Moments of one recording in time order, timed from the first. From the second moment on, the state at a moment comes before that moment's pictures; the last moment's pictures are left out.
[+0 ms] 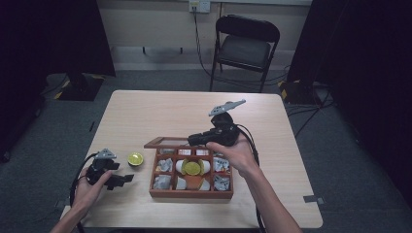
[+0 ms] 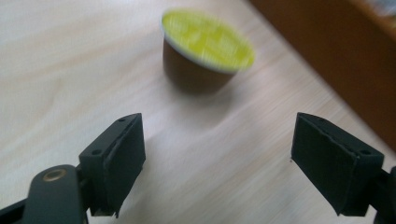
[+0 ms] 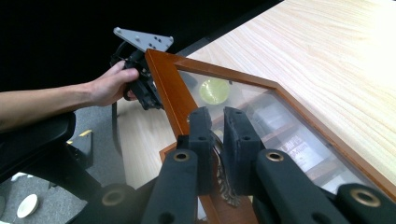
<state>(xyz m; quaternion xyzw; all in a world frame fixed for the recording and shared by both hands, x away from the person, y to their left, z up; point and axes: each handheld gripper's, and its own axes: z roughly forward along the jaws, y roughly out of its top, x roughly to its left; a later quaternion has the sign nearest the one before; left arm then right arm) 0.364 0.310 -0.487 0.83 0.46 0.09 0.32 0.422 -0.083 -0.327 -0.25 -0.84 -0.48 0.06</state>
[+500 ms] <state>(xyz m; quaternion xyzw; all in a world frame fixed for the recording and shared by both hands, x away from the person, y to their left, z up) 0.359 0.306 -0.506 0.81 0.44 0.17 0.34 0.408 -0.082 -0.333 -0.24 -0.84 -0.48 0.04</state>
